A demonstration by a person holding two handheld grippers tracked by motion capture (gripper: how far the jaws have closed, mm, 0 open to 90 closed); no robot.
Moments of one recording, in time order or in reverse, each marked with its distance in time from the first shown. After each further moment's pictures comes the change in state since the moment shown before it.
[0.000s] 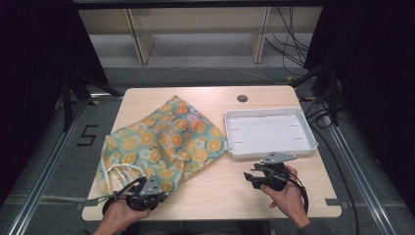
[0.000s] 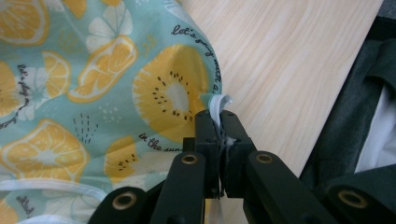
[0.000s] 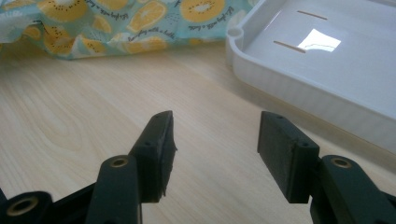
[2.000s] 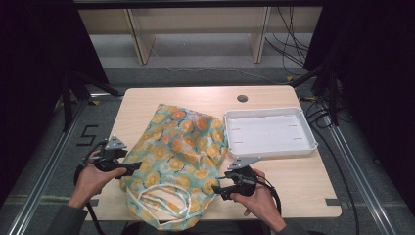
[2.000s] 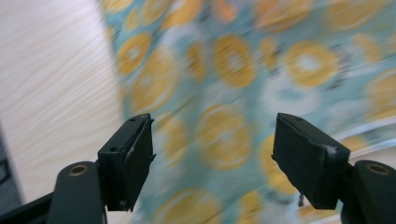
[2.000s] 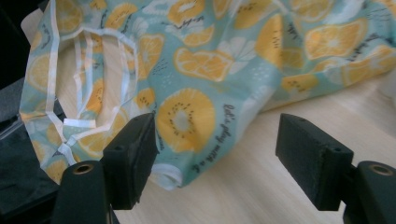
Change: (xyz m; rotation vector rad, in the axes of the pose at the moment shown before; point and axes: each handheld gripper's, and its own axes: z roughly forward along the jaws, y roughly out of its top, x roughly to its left) left arm 0.125 -0.013 -0.050 -0.037 0.260 -0.323; right arm 0.070 0.026 0.039 0.072 0.206 -0.018
